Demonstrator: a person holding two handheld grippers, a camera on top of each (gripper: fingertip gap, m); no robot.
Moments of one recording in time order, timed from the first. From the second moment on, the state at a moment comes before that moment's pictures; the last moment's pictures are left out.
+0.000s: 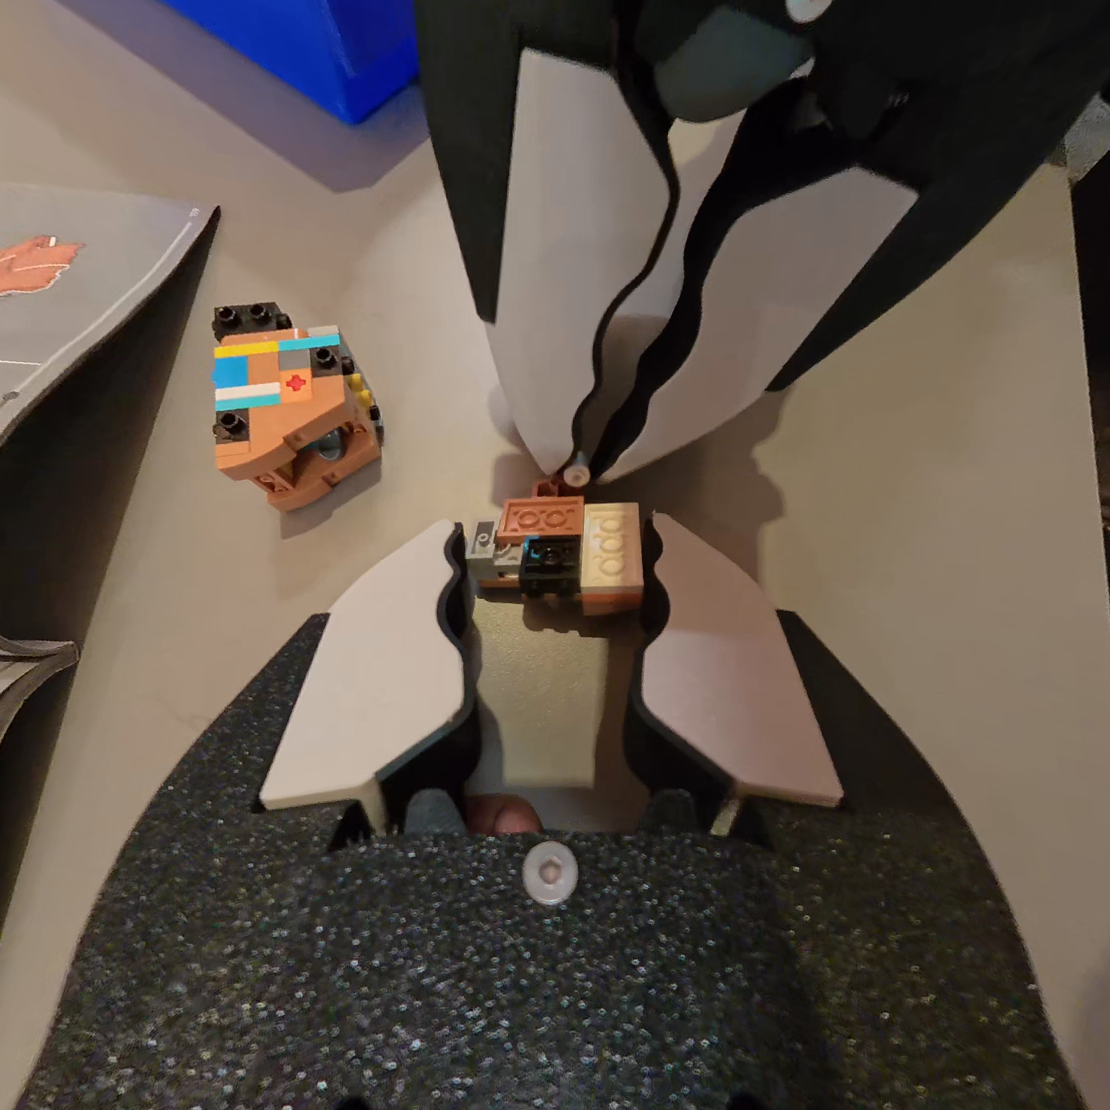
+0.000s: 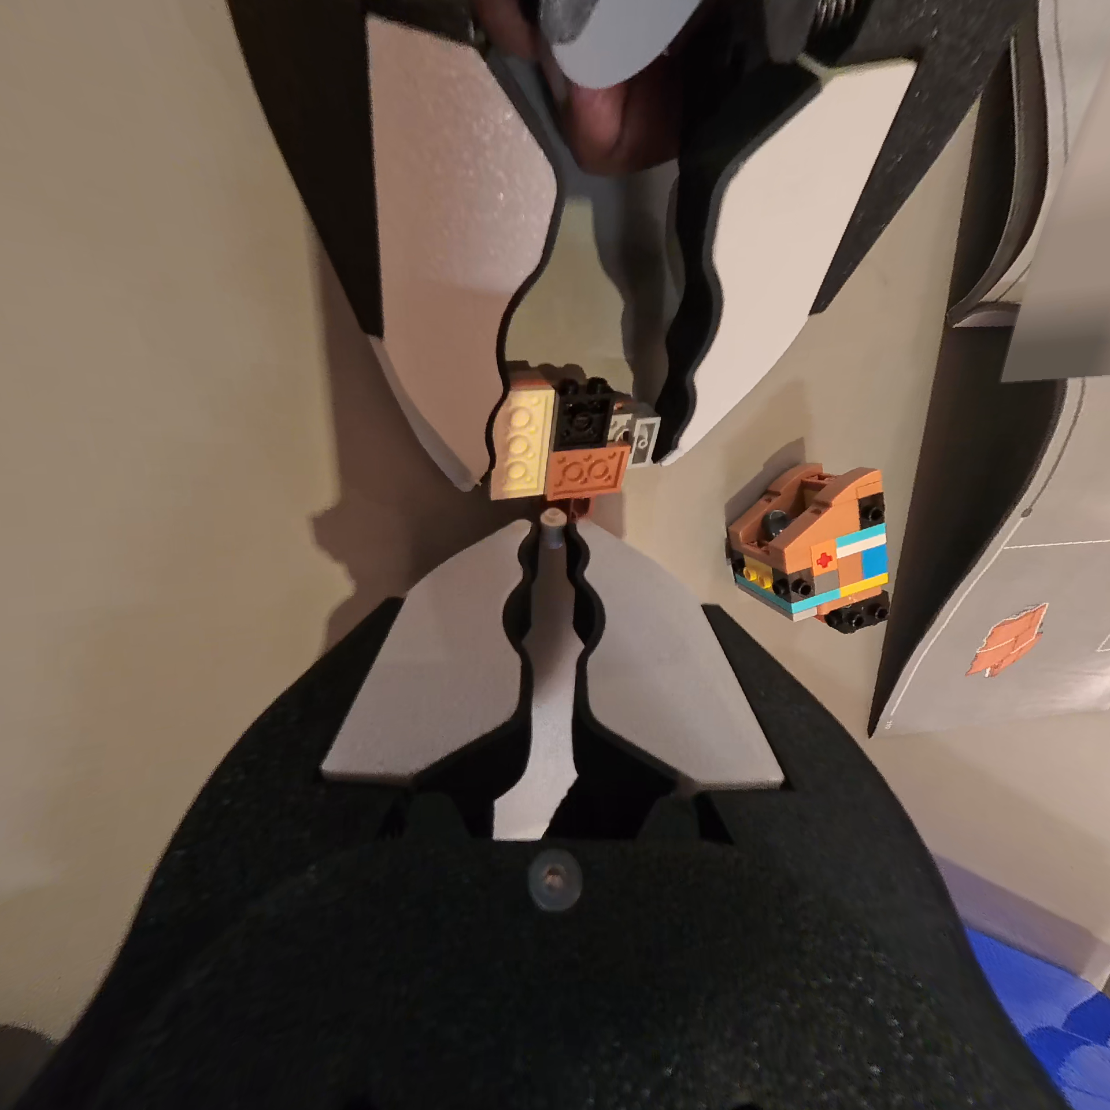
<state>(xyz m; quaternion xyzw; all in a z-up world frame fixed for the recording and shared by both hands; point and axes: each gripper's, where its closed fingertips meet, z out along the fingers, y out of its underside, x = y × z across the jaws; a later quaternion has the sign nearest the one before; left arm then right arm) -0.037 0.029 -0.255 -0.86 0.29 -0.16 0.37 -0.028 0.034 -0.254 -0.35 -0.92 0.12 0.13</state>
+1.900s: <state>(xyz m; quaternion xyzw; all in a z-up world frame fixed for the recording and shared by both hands) -0.053 0.041 -0.158 -0.72 0.16 -0.35 0.57 -0.059 0.046 -0.158 -0.27 -0.66 0.45 0.53</state>
